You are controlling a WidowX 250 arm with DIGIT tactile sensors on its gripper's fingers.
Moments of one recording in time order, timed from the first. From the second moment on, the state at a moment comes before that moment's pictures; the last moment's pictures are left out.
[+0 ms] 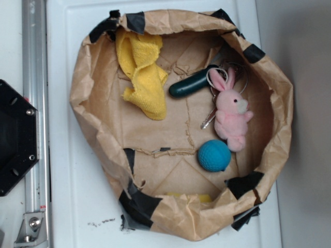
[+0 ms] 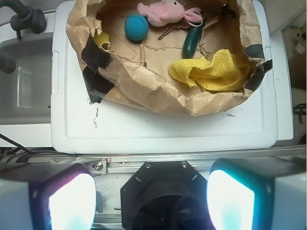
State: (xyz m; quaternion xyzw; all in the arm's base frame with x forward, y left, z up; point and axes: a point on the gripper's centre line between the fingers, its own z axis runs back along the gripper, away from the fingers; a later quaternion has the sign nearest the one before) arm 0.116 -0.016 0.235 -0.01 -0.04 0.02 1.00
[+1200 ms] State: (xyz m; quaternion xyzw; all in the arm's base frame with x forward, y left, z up) arm 0.215 0.052 0.106 0.06 -0.04 0.49 0.87
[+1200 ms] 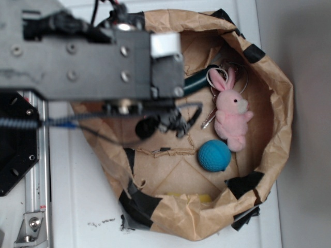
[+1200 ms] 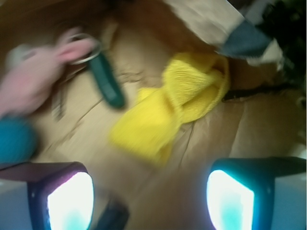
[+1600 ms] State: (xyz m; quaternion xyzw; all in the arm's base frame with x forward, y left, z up) arm 0.225 0.077 0.047 0.09 -0.02 0.59 0.80
